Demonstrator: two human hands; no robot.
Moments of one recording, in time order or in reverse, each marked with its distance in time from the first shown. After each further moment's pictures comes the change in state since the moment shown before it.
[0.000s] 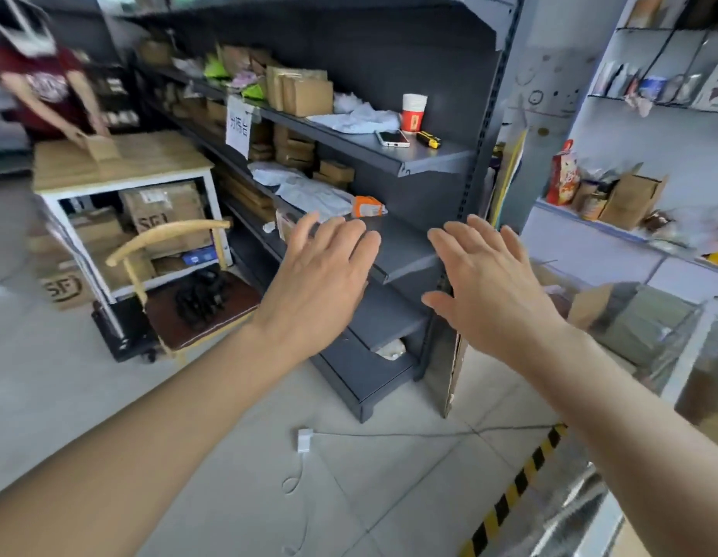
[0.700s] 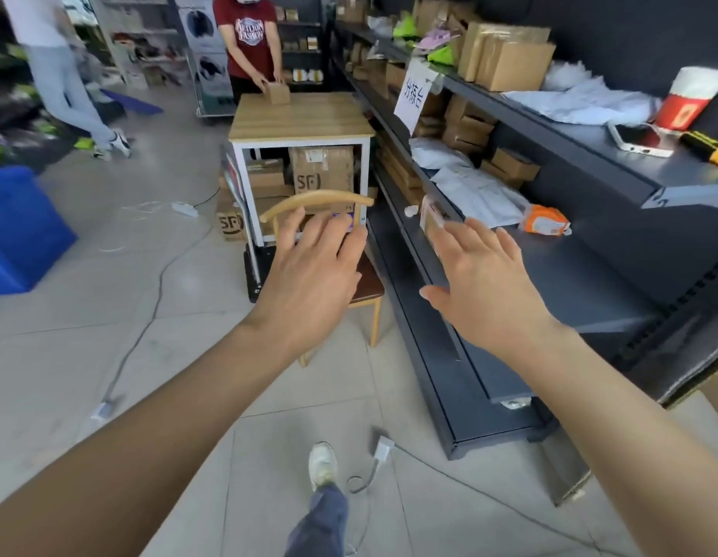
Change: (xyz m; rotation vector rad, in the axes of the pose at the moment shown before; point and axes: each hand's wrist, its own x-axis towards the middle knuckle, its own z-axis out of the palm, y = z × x) left_hand -0.037 -0.173 0.094 0.292 -0.185 -0.399; right_hand 0.227 -0.112 0.112 0.171 -0.016 -0.449
